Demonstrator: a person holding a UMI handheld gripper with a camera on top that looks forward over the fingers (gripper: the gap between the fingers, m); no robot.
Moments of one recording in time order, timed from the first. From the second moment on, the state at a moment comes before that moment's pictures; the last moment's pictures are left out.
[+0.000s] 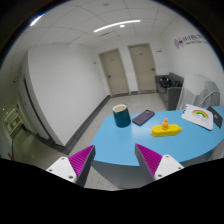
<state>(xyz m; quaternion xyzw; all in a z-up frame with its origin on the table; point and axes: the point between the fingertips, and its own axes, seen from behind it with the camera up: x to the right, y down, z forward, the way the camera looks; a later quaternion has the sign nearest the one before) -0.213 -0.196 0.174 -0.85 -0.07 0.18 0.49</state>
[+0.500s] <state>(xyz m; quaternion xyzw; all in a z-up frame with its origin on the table) -0.067 -0.071 0.093 -0.87 -0.01 0.02 0.50</state>
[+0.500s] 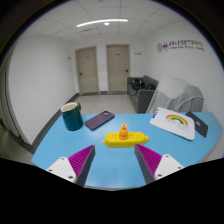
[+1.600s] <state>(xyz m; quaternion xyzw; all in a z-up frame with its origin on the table) 0.082 0.050 0.172 -0.83 0.02 -0.07 0.55</state>
